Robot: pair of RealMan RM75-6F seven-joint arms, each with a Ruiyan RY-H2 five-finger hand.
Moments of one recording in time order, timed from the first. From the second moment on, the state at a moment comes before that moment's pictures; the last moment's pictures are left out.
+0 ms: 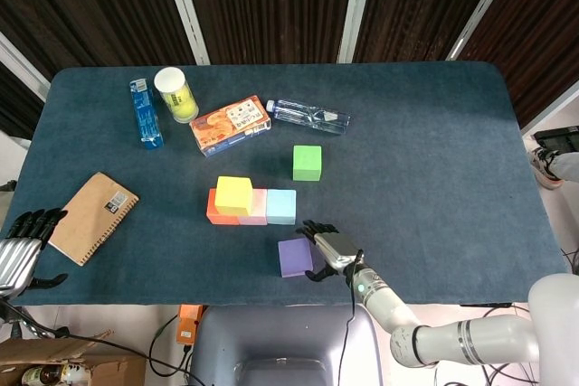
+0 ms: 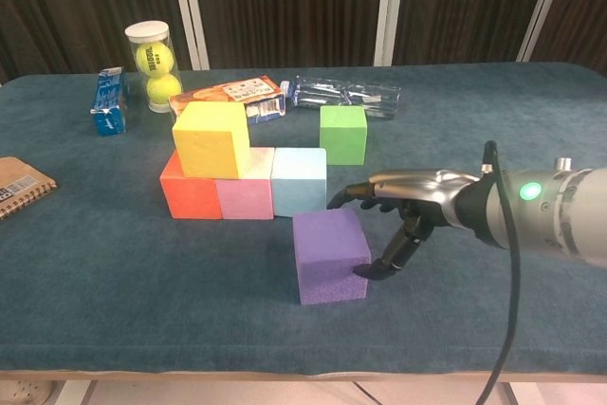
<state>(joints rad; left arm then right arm) -0.28 -0.97 0.04 -1.55 1.40 1.21 -0.08 0.92 -1.50 0.10 -1.84 -0.53 0.92 -0.40</state>
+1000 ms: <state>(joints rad) -0.25 -0.97 0.02 -1.51 1.44 1.22 -0.15 0.78 -1.30 0.09 -2.02 -0.68 1.07 -0.31</state>
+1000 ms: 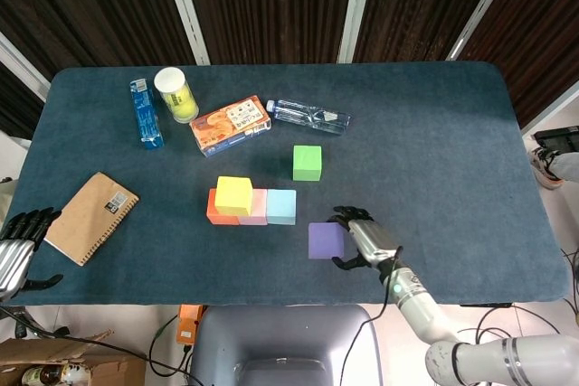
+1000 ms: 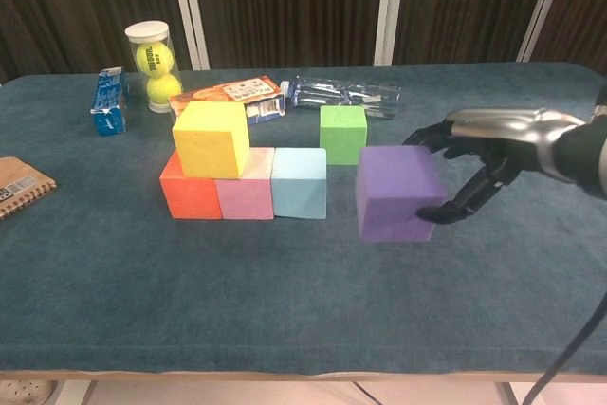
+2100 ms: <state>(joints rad) -0.25 -0.99 0.00 -1.45 1.43 1.19 -0.20 1.11 -1.35 0.29 -1.74 -0.13 0.86 -0.37</state>
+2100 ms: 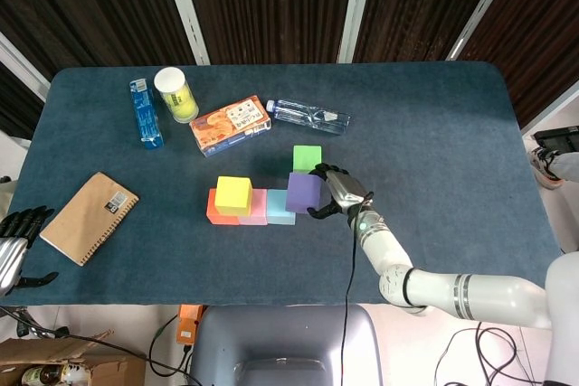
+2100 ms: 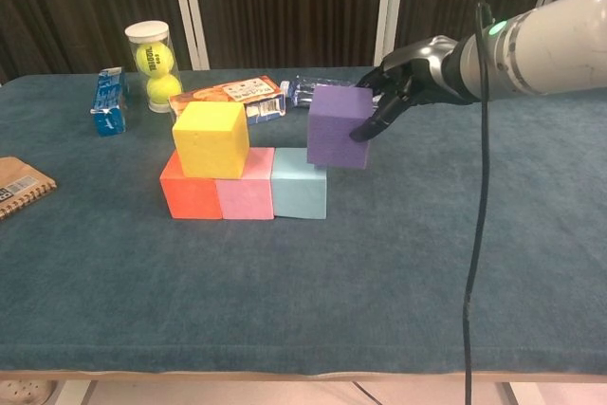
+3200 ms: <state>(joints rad) -0.25 -0.99 -0.01 -1.42 1.43 1.18 -0.25 1.29 -1.39 0.25 -1.64 0.00 0.76 -0.42</state>
